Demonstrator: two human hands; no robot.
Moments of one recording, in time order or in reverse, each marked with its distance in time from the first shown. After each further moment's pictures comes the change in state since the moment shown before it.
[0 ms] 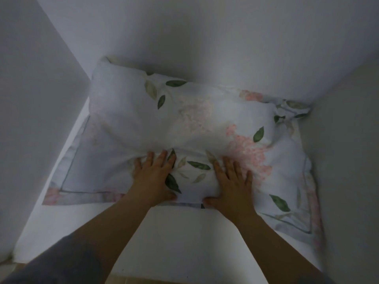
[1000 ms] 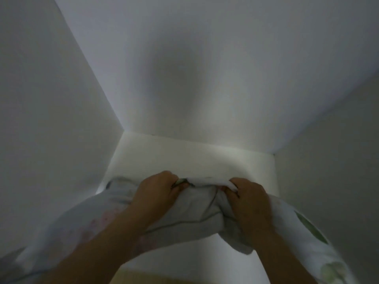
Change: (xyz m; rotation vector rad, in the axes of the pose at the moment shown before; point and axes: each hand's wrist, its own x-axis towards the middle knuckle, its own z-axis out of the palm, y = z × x) left_hand -0.114 0.026 -0.218 -0.332 0.319 0.098; right_hand -0.059 -0.055 -0.218 0.313 0.401 -0.042
